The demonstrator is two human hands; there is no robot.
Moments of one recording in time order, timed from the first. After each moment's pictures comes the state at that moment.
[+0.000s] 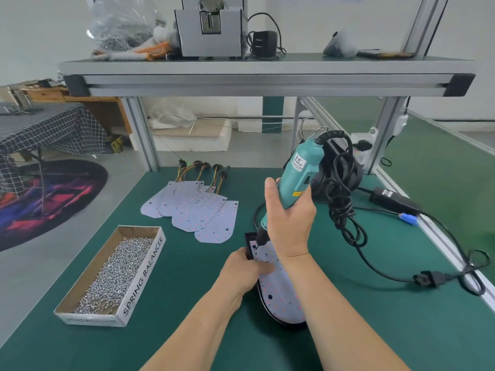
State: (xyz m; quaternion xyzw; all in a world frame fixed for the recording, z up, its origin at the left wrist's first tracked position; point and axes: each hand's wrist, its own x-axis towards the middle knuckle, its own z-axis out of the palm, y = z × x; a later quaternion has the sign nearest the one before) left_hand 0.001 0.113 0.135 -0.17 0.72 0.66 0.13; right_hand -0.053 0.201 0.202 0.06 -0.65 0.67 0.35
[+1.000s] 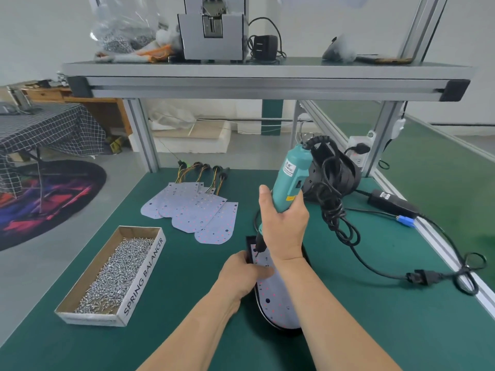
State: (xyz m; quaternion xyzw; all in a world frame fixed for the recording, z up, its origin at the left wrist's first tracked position) left_hand 0.004 0.111 0.131 -0.16 0.72 0.66 0.12; right_hand -0.048 0.195 0.199 0.04 -0.67 0.67 0.32
